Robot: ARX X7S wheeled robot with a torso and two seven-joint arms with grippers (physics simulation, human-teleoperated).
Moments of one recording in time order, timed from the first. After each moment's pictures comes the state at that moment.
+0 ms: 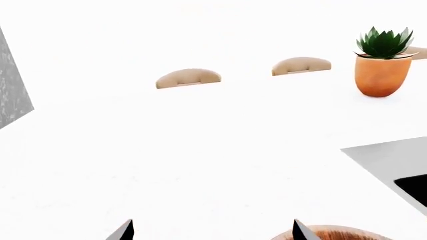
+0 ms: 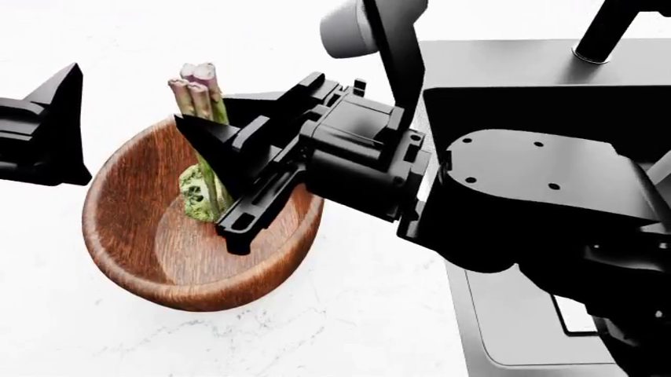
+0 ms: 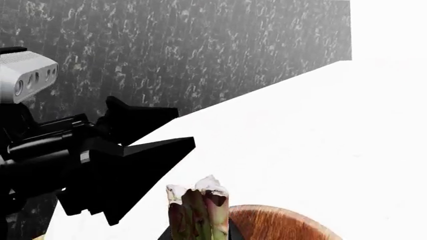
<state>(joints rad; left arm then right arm) -0.82 -1.12 -0.19 0.70 -1.78 -0.95 -0.76 1.31 0.44 -0.74 -0.34 1.54 0.64 0.18</state>
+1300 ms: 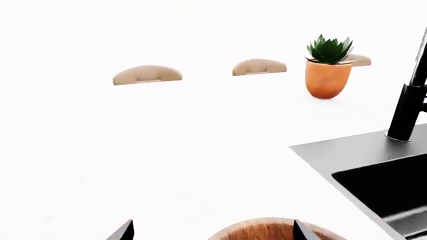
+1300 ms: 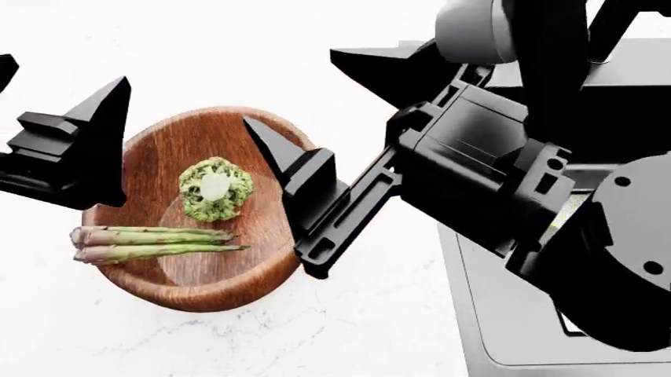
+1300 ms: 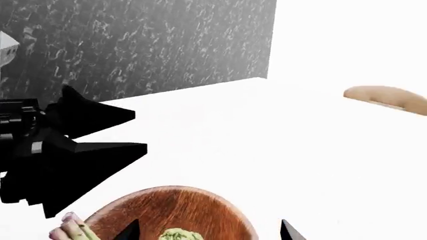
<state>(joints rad) -0.88 -1.09 -0.13 0.72 -1.89 -0.92 -0.76 1.42 0.70 -0.67 -0.63 1.68 0.74 0.51</state>
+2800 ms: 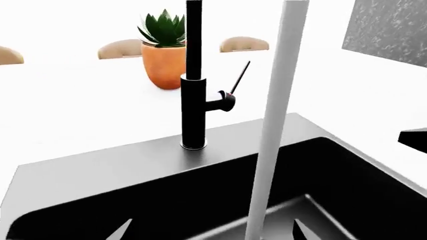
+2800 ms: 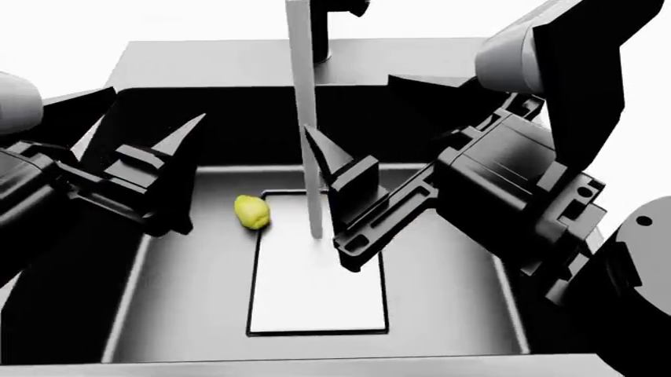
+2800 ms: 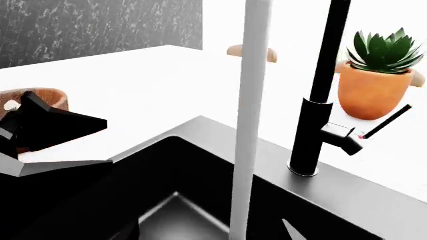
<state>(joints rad) -0.91 -0.97 0.01 0.70 -1.84 -0.94 -0.68 1.38 0.80 -0.68 -0.69 1.77 0.73 0.70</state>
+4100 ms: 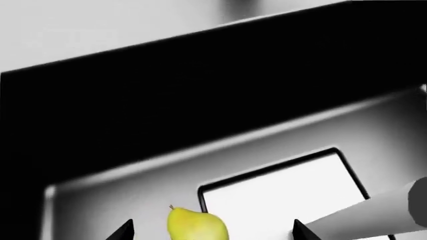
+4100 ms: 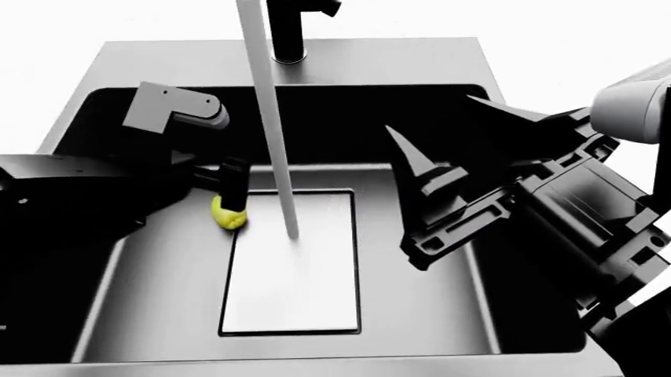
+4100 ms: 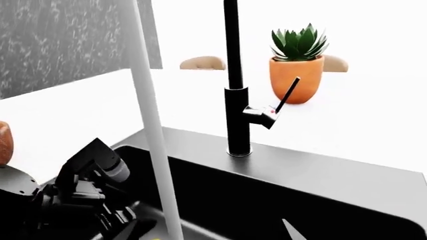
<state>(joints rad) -1.18 -0.65 0.60 -0.06 -1.25 -1.11 -0.42 1.04 1.00 -0.54 -0.80 1.64 0.49 0.66</state>
